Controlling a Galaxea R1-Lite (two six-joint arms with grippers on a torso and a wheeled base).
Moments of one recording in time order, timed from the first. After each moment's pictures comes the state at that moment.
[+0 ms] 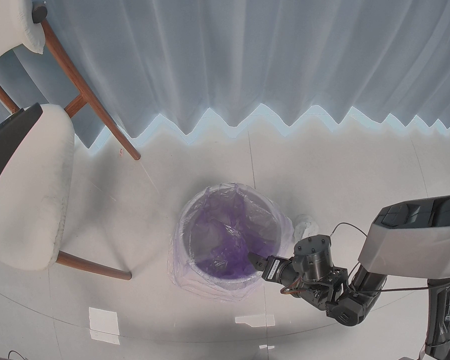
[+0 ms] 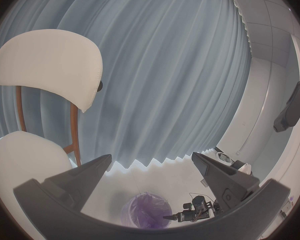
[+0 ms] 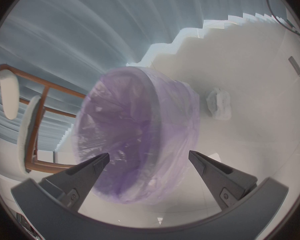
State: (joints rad) left arm -0.37 0.92 -0.60 -0.62 -0.19 -0.15; right arm 0.70 2.30 -0.66 -1.15 -0.22 0.72
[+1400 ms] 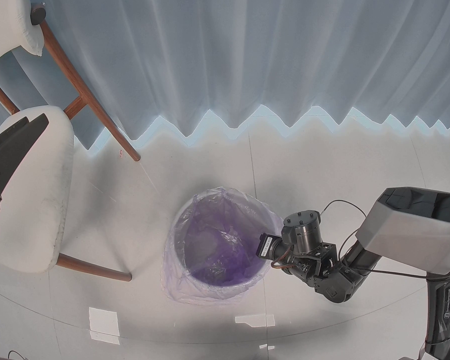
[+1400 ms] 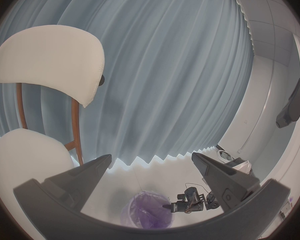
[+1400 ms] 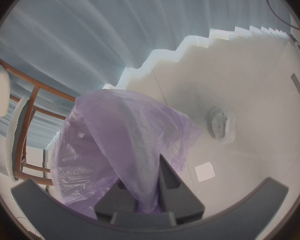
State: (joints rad) left arm -0.37 0.93 -0.59 -0.61 -0.18 -0.15; right arm 0.66 2.31 -0.91 -0.93 -0.25 0.63
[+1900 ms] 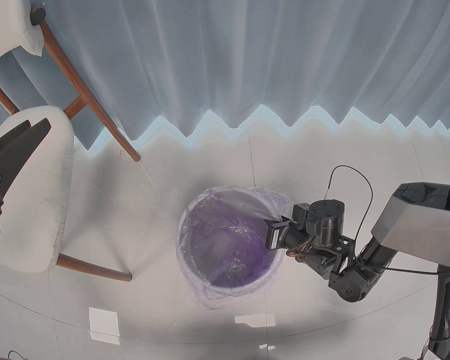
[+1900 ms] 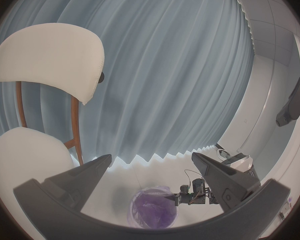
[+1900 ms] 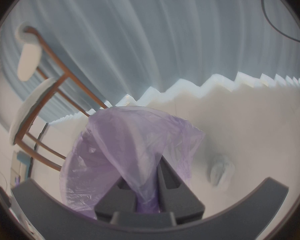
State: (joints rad) left arm -0.37 0.93 -0.58 -0.60 -0.18 -0.15; right arm 0.62 2.25 -0.81 -1.17 -0.17 0.23
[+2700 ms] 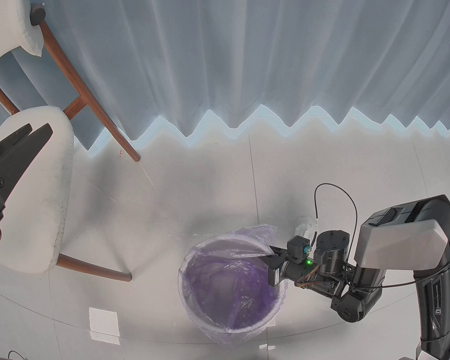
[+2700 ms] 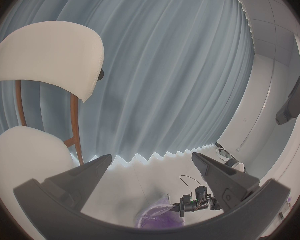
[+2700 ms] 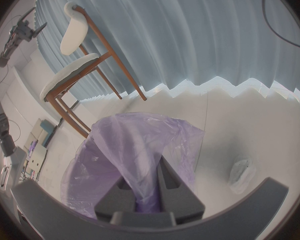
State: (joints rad) left arm -0.37 0.93 -0.58 -0.58 -0.19 -0.15; right arm 0.59 2.41 -0.63 -1.51 0.16 0.01
